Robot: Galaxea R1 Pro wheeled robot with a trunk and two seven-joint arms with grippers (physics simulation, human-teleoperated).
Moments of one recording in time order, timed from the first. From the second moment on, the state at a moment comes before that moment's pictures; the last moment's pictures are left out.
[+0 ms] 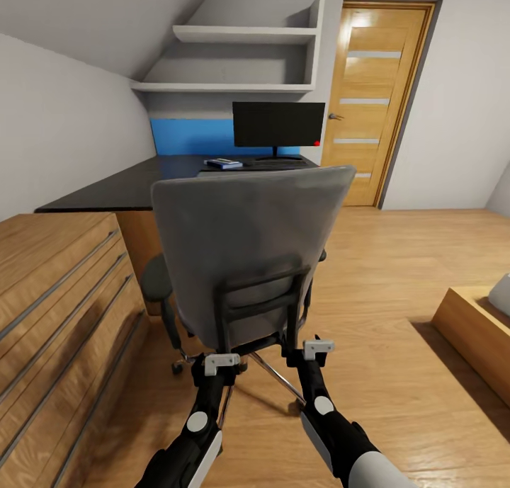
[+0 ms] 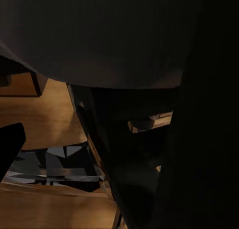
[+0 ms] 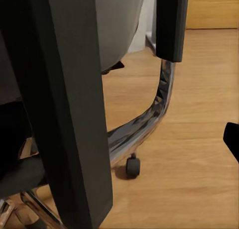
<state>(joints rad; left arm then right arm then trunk) -0.39 -0.17 -0.30 -0.81 0.07 -0.18 0.32 -0.56 0.14 0.24 -0.52 -0.03 -0.45 -0.25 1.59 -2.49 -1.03</state>
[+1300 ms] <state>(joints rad) -0.39 -0.17 -0.31 -0.81 0.07 -0.18 0.32 -0.56 0.15 0.16 -0.49 -0.02 -0.44 -0.21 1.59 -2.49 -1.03</state>
